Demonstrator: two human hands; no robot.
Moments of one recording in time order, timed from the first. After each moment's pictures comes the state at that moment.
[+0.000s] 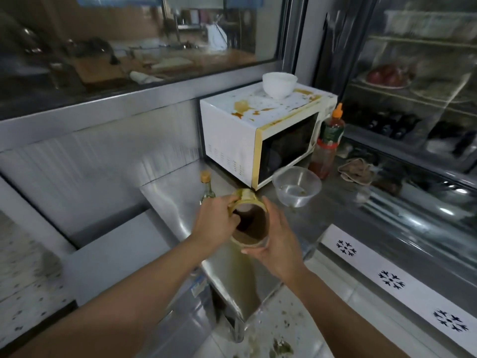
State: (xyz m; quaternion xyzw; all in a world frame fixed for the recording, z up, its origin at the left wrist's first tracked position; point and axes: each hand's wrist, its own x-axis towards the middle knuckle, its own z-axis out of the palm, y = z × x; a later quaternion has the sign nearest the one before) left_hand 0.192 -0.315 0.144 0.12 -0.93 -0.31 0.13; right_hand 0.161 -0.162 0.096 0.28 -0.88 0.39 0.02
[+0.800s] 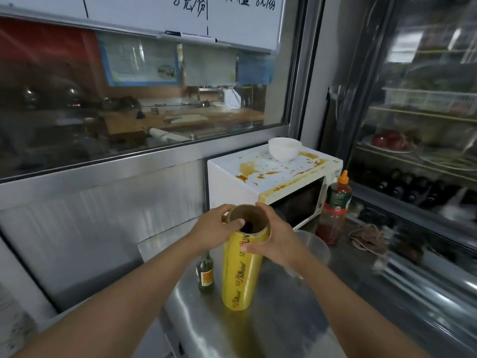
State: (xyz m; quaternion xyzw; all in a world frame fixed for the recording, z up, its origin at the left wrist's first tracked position) left_hand 0.092 -0.359 0.207 0.13 -0.89 -0.42 0.09; right_hand 0.025 -0.199 0.180 0.32 -0.82 0.47 -0.09
